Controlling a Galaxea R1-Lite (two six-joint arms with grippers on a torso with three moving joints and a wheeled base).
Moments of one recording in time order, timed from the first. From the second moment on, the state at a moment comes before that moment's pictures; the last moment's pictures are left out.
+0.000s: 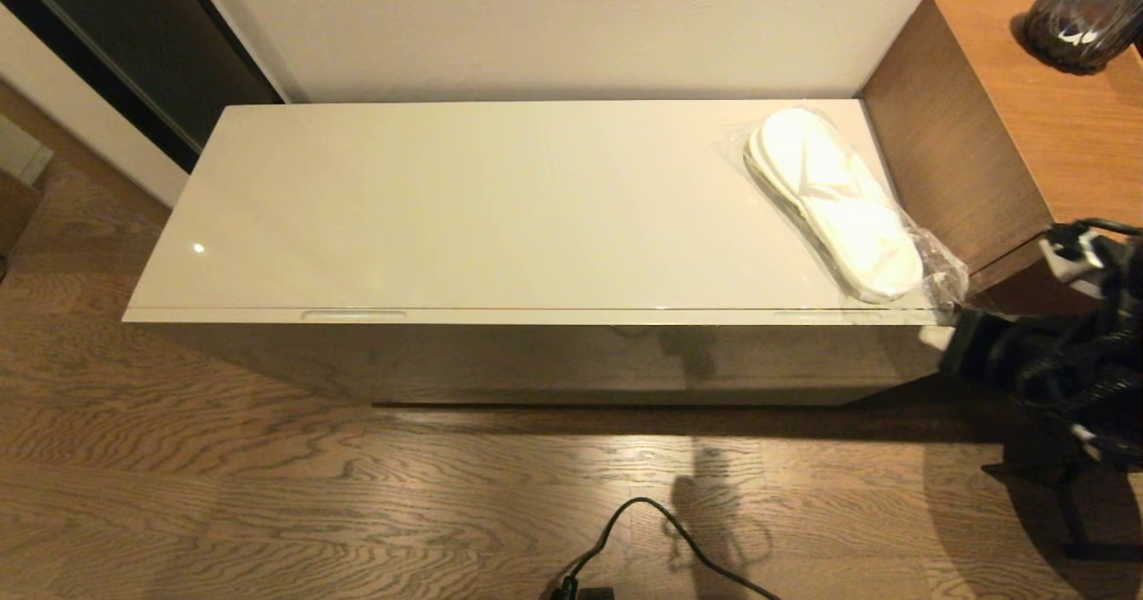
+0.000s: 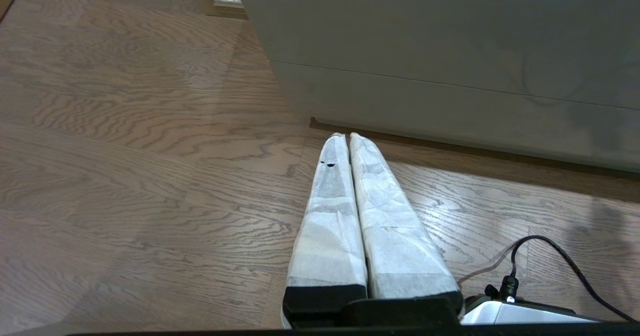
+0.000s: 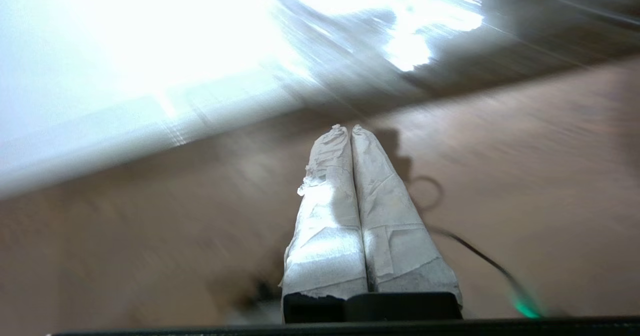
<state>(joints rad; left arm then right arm) 0.20 0.00 0.00 -0.01 0.02 -0.05 0.20 1.44 -0.63 -0.46 -0.15 0.40</state>
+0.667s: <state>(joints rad) 0.20 0.00 0.00 -0.01 0.02 -0.05 0.42 1.84 -0.91 -0.58 -0.45 0.62</state>
